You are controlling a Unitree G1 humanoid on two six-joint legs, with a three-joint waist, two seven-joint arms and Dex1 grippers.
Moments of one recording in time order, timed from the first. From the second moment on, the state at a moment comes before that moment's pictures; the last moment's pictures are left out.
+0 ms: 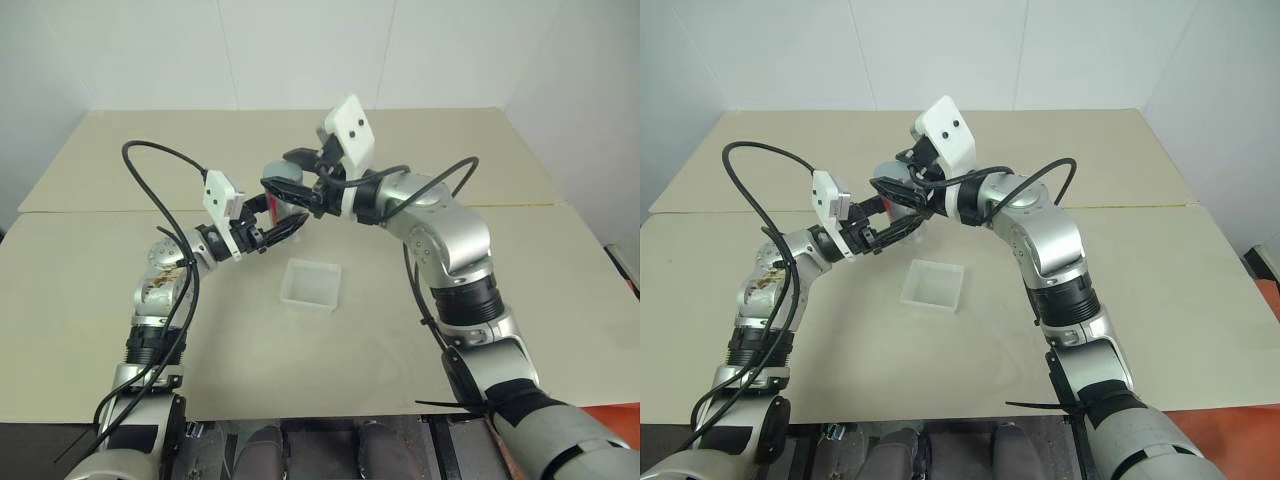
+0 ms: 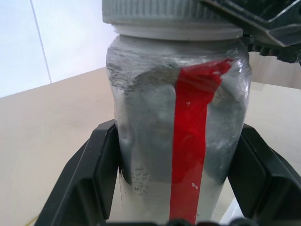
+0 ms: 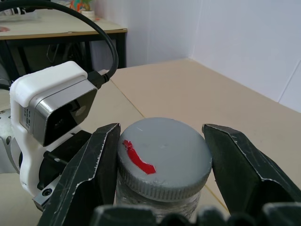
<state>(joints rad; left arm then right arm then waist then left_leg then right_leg) -0.61 0.39 0.08 0.19 -0.40 0.22 -0.93 -0.97 -0.18 0.16 0.01 0.30 0.66 0.63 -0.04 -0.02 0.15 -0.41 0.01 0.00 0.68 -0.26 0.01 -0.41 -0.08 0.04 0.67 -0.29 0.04</state>
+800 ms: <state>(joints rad) -0.59 0.42 0.08 0.18 -0.46 0.23 -1.00 -0.97 -0.21 0.16 0.00 0.34 0.67 0.69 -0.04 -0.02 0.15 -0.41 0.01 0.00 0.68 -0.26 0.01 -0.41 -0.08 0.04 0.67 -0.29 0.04</state>
